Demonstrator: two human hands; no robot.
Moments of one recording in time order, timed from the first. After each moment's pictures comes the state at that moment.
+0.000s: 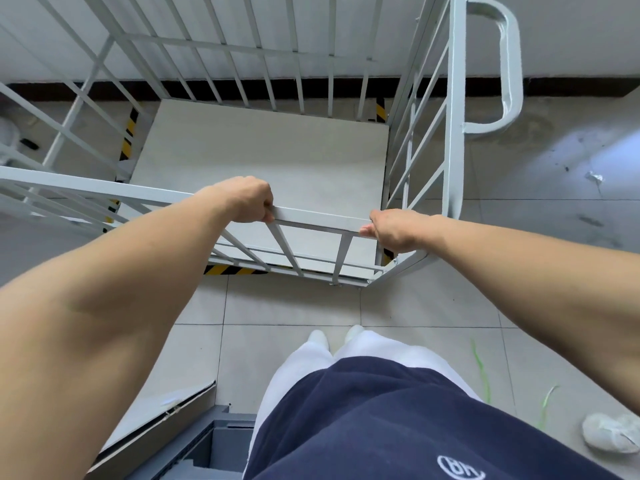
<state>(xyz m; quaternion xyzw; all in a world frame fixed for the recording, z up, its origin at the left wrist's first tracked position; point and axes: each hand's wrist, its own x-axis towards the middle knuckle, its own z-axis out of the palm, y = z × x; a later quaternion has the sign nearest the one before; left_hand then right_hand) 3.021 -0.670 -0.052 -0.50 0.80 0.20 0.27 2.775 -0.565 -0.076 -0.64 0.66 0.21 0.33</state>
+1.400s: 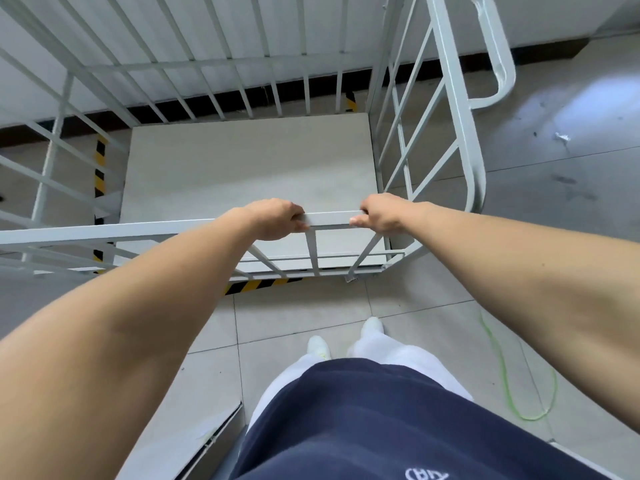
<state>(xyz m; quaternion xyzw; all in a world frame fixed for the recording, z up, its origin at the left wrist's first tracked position) 3.012 -0.695 -0.062 -0.39 0.83 0.27 0.28 2.815 -0.604 -0.056 -0.56 0.72 0.15 0.38</state>
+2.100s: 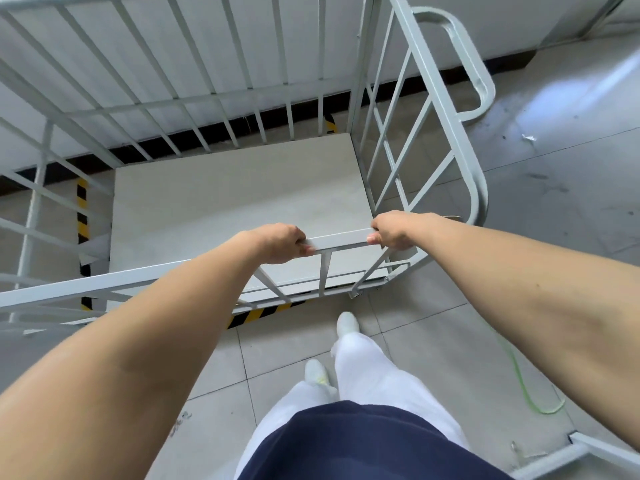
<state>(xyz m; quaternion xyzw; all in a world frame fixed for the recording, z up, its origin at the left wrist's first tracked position) 3.029 -0.718 -0.071 -0.34 0.85 0.26 0.30 2.834 -0.615 -0.056 -0.49 0.76 0.22 0.37</state>
